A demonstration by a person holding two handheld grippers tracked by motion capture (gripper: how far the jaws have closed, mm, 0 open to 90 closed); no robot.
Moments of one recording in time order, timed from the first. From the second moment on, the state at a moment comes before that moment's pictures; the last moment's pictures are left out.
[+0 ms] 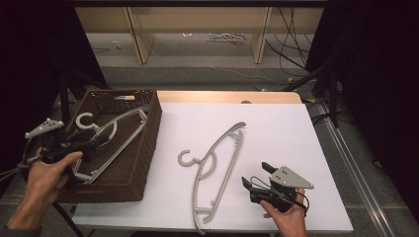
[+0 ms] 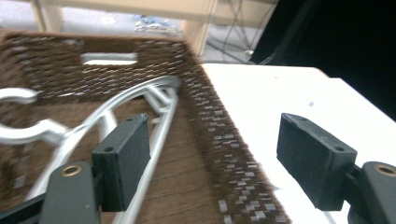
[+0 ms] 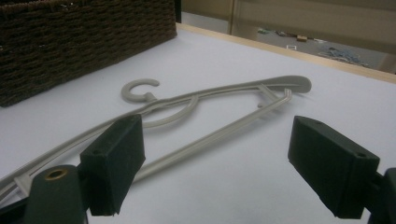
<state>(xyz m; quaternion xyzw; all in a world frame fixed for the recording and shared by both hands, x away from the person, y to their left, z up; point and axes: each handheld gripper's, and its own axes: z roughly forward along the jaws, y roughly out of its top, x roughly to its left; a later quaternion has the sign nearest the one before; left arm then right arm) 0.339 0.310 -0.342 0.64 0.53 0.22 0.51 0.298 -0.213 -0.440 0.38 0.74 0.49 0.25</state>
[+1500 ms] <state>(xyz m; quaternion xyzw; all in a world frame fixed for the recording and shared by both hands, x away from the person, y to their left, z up) 0.302 0.165 -0.408 0.71 0.38 0.23 0.55 0.295 -0.216 -0.437 0.37 0.74 0.51 0.26</state>
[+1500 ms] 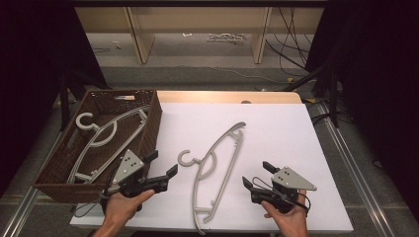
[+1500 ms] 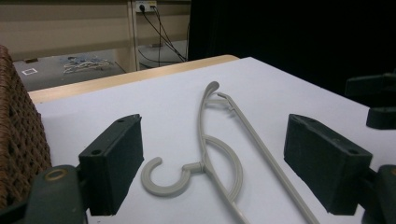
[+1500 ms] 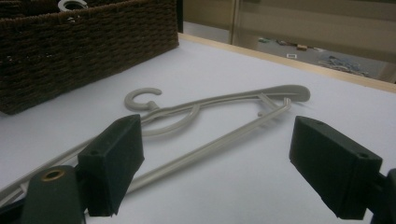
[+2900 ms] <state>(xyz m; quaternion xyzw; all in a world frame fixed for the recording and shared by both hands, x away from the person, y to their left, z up) 0.366 0.071 -0.478 0.89 0.34 0.11 0.28 0.294 -0.212 -0.437 0.36 0.74 0.51 0.25</state>
